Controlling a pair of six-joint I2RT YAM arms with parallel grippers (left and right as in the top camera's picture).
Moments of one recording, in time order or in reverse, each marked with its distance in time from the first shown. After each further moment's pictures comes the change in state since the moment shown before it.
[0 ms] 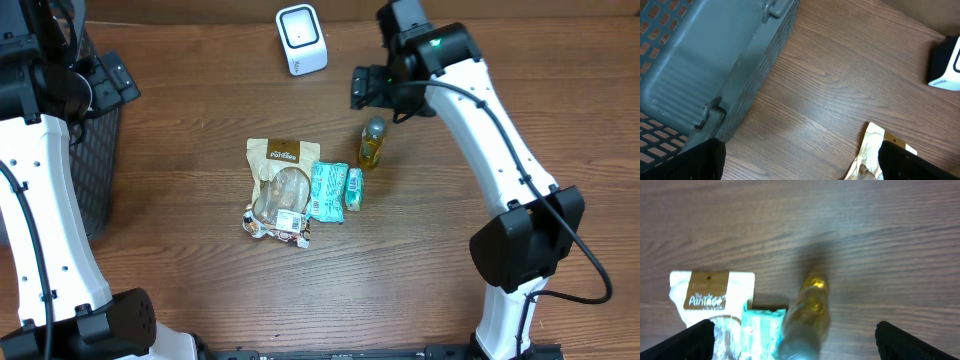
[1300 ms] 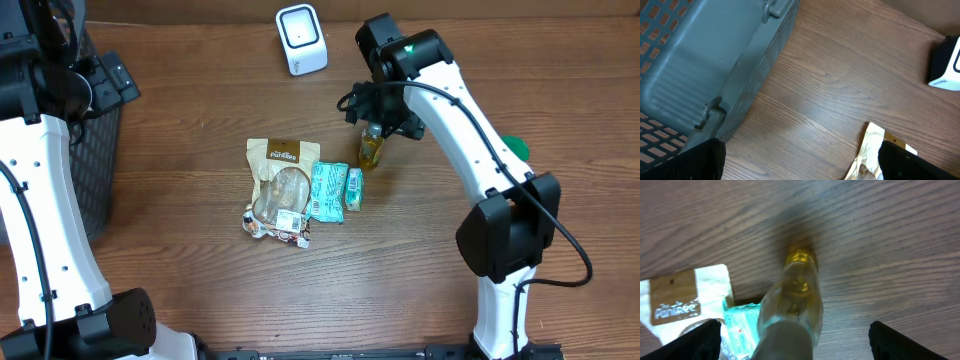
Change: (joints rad) left arm 0.000 0.000 0.000 0.000 0.000 0.000; right arm 0.027 0.079 0.000 -0.103 0.046 0.223
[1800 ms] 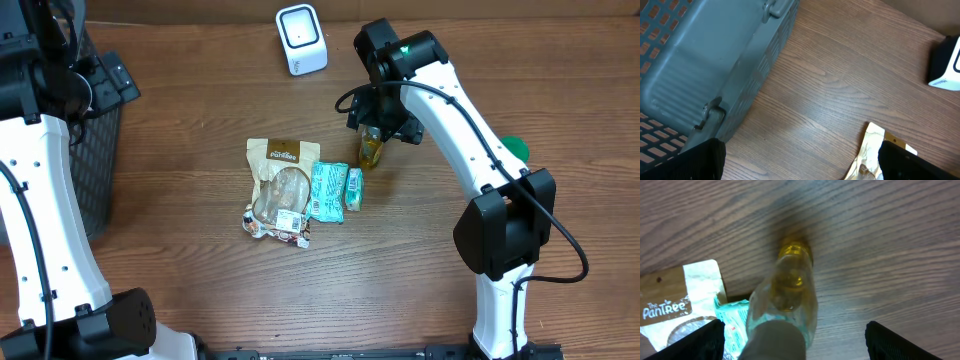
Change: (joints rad) left arm 0.000 0.000 0.000 0.000 0.000 0.000; right arm 0.003 0.015 -0.001 -0.027 -0.001 0.019
